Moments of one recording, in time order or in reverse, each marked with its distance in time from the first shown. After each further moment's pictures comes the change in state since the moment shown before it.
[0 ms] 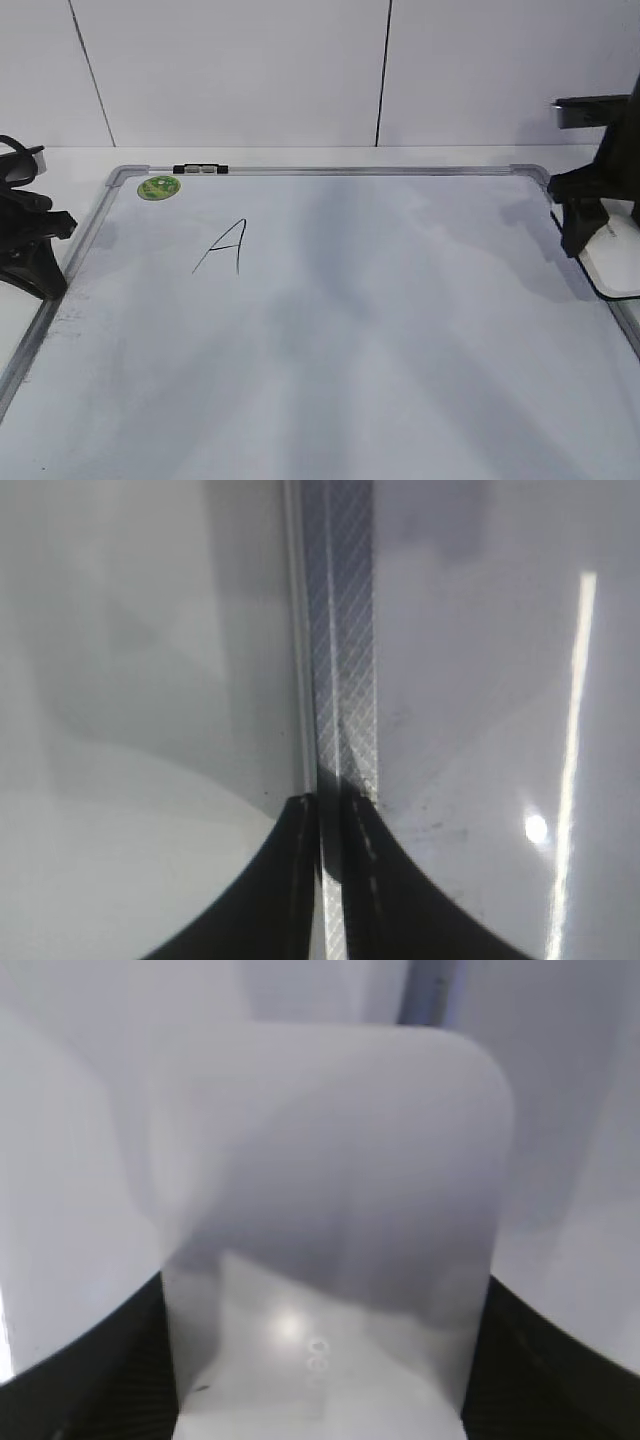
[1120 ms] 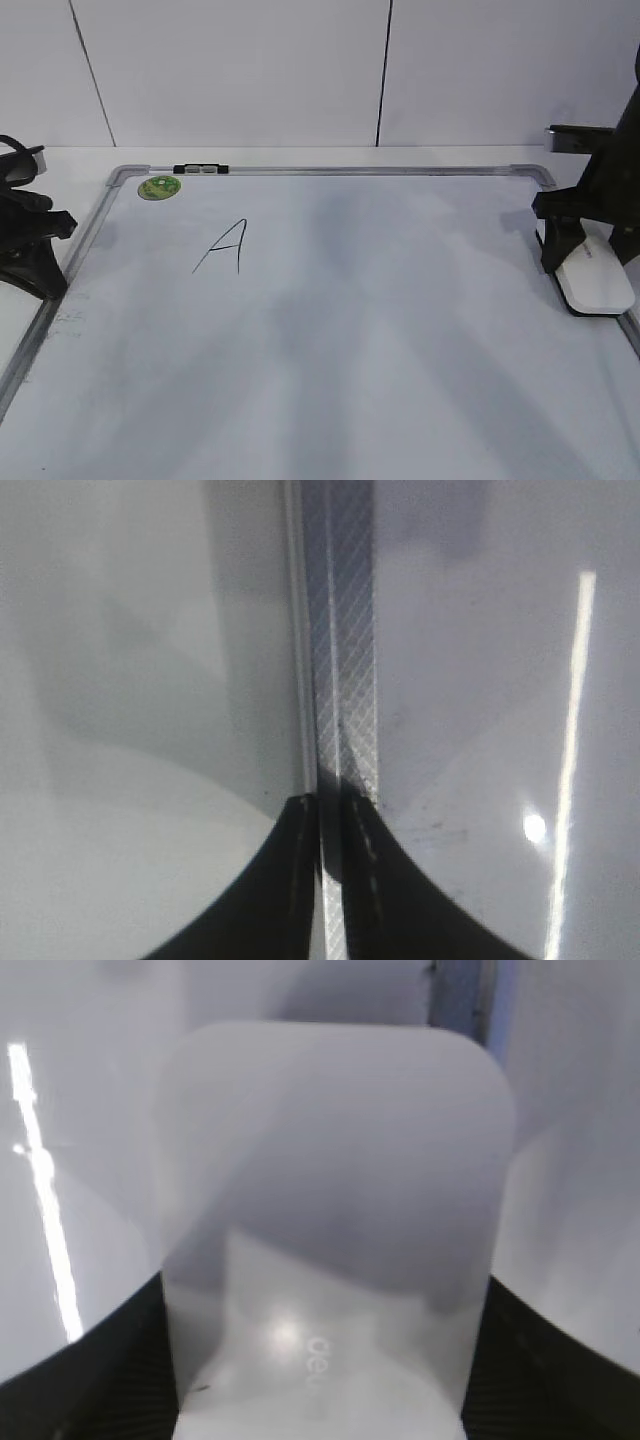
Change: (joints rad) left arm 0.000 0.000 0.000 0.000 0.000 0.000; right arm -0.051 0.098 0.000 0.116 -0.072 -0.011
